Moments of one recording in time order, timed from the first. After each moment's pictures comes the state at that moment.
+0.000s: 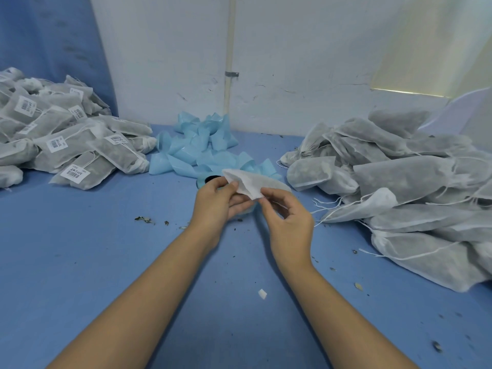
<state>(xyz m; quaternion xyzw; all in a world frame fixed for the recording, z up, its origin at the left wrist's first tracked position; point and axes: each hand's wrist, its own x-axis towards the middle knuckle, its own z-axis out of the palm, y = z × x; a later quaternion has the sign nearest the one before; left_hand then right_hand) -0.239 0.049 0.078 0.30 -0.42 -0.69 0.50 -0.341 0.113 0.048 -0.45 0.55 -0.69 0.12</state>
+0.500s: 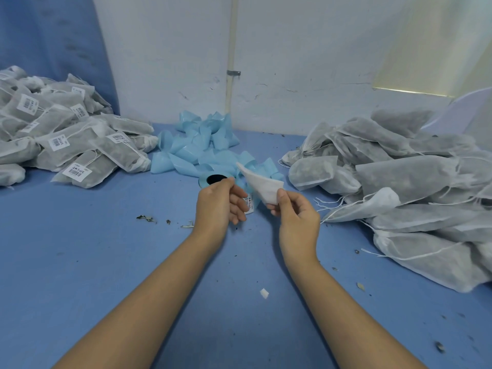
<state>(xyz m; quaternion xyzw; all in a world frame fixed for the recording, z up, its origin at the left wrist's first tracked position) -0.239 0.052 0.076 0.40 -0.48 -0.61 0.49 -0.347 0.105 0.050 -0.33 0.56 -0.74 0.19</state>
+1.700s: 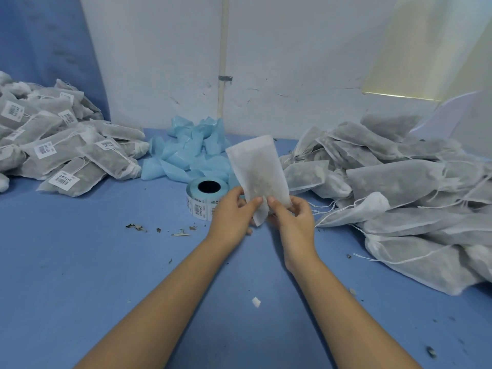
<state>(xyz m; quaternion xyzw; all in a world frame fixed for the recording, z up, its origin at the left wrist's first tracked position) -0.269 0.050 0.061 0.38 -0.65 -0.49 0.43 -0.368 0.098 0.048 -0.26 0.58 -0.72 0.29</state>
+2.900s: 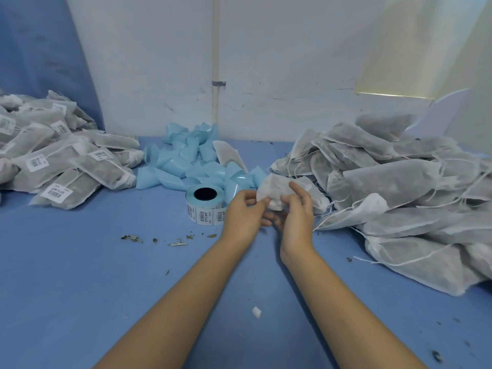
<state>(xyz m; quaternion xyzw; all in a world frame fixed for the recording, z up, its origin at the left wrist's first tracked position) -0.298 0.047 0.066 0.37 -0.57 -0.59 0.44 -0.370 0.086 0.067 -0.19 0.47 -0.80 0.33</state>
